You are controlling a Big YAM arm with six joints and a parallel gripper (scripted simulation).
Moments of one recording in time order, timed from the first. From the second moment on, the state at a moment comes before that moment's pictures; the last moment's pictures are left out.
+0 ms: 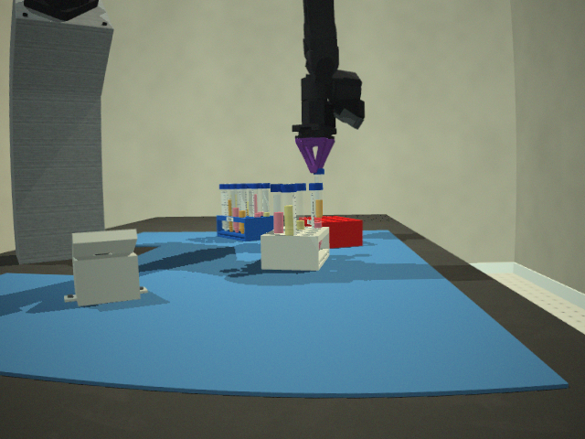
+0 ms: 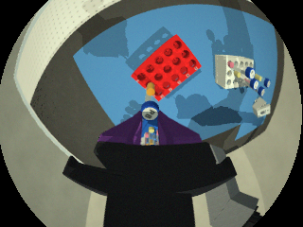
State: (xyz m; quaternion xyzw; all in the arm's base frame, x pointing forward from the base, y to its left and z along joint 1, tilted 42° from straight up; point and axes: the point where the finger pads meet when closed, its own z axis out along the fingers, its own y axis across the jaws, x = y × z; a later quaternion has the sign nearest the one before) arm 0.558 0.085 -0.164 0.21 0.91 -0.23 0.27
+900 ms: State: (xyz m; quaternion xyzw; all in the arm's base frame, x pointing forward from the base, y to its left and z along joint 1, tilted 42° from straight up) arm 0.561 0.079 -0.174 0.21 0.91 -0.23 0.27
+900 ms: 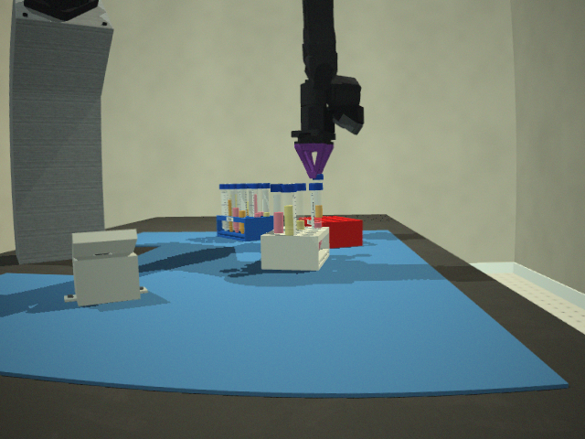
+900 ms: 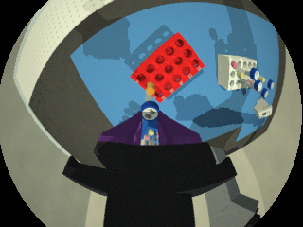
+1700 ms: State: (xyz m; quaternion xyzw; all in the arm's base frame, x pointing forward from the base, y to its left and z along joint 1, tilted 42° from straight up) arm 0.567 0.073 -0.181 0.21 0.91 -0.23 0.27
